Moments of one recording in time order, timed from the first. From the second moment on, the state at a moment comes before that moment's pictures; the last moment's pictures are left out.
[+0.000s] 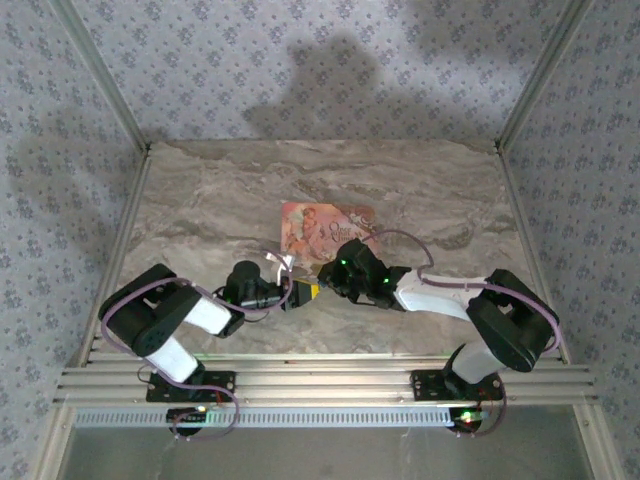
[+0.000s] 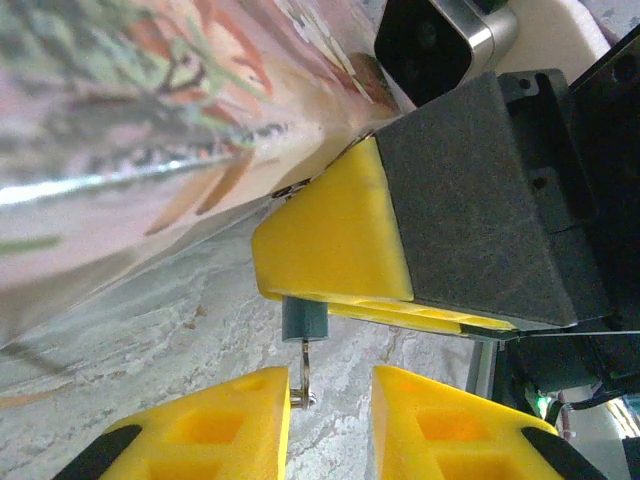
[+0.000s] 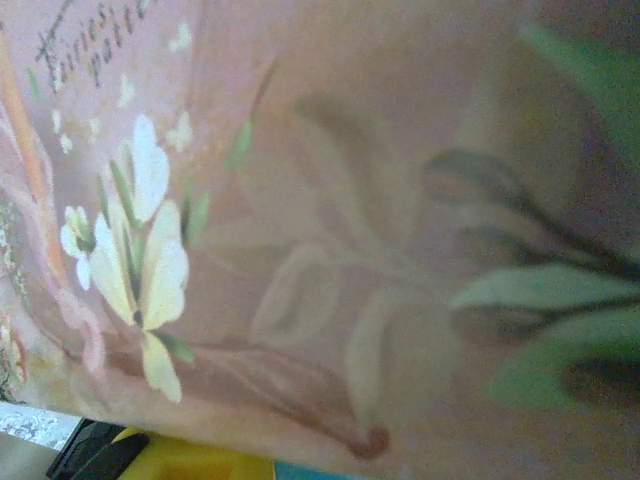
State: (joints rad) left arm -0.68 1.60 0.25 1.03 0.57 -0.71; right arm 0.85 1.50 0.69 0.07 -0.09 1.29
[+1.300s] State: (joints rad) left arm -0.70 1.62 0.27 1.04 0.51 -0.69; right arm 0.85 1.50 0.71 0.04 -0.09 1.29
